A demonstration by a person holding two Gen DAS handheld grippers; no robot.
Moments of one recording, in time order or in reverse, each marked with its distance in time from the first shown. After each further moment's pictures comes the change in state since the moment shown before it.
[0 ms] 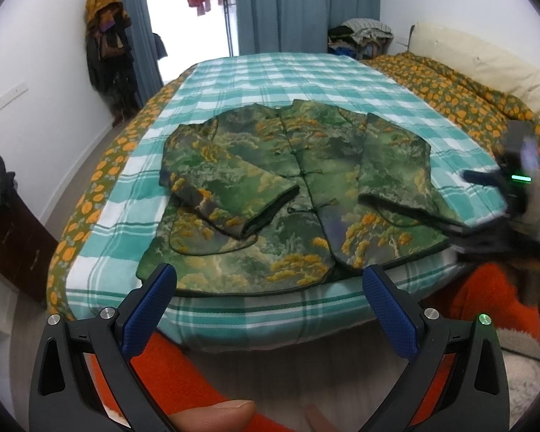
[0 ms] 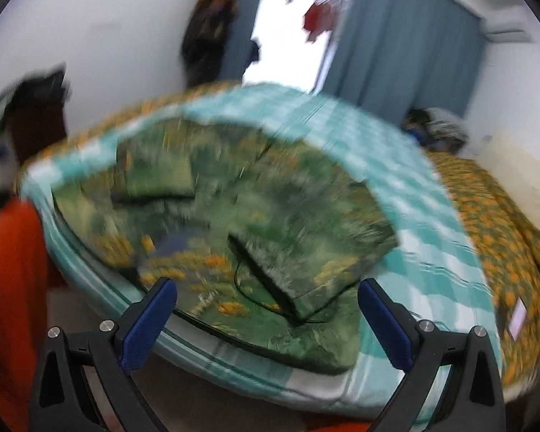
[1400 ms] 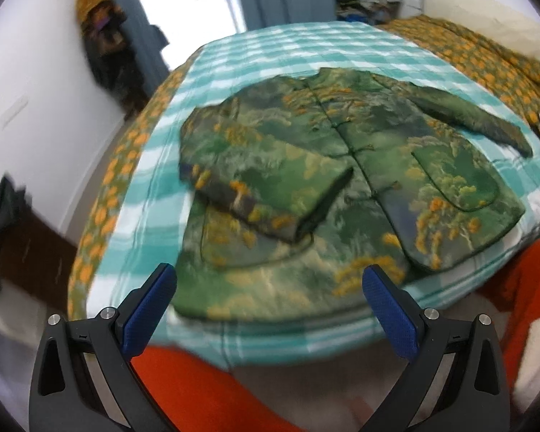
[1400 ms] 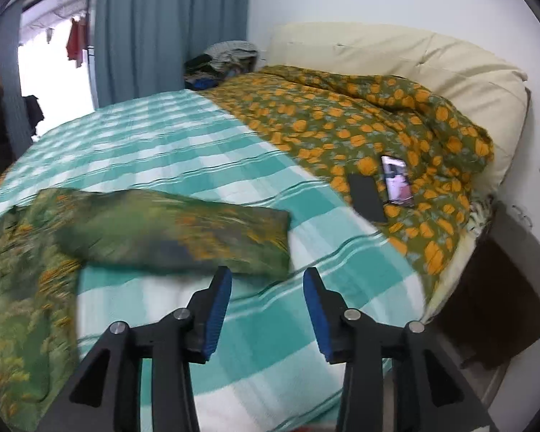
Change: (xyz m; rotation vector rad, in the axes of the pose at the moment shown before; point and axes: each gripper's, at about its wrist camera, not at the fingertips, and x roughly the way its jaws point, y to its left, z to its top) left arm 0.080 0.033 0.025 0.126 0.102 0.089; right arm -0.028 -0.286 -0.112 0.738 0.000 -0.459
